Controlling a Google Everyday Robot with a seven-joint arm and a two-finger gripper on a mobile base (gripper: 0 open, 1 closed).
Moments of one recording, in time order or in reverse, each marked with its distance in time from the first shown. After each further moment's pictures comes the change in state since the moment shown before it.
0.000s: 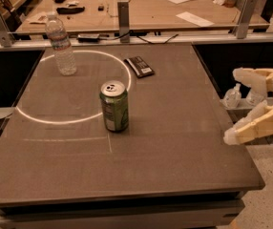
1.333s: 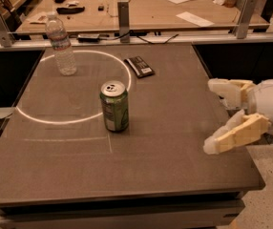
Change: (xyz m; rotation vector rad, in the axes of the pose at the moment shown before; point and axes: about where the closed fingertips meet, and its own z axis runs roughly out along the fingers) arm -0.007 0.029 0.036 -0.122 -0.114 0.057
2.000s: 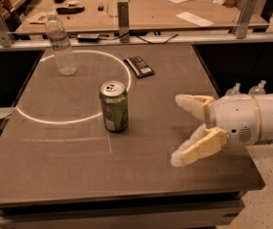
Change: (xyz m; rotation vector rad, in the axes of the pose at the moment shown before) arm 0.019 0.020 0.065 -0.126 -0.036 0.034
